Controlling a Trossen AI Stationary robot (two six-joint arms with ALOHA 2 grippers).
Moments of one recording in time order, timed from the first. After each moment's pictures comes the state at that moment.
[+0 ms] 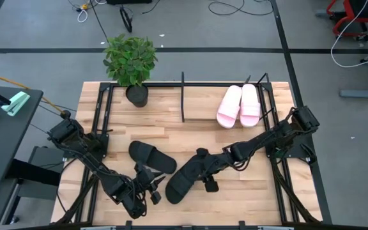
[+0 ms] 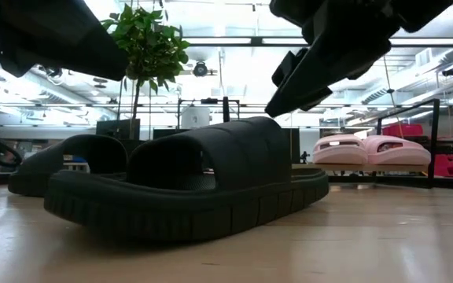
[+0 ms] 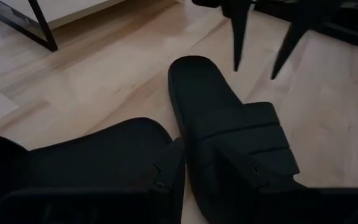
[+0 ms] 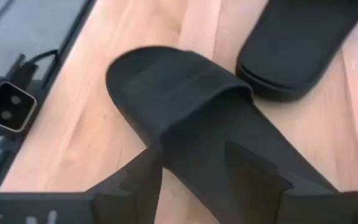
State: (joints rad) left arm -0.81 1.73 1.04 -0.38 -1.03 -1.22; right arm 0.36 1.71 0.96 0.02 0.01 0.24
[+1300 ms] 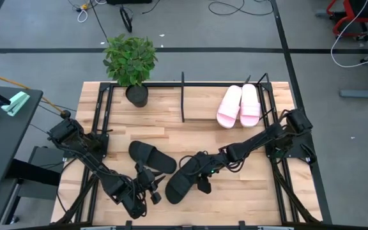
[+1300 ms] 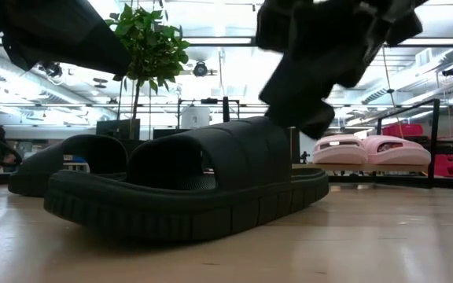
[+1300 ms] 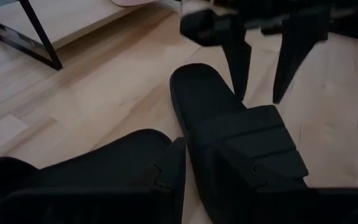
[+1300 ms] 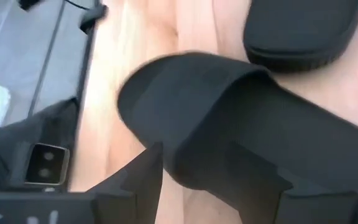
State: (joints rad) left arm -0.81 1.73 1.04 -0.37 -1.05 -1.13; right arm 0.34 1.79 0.96 0.15 -0.08 0.60
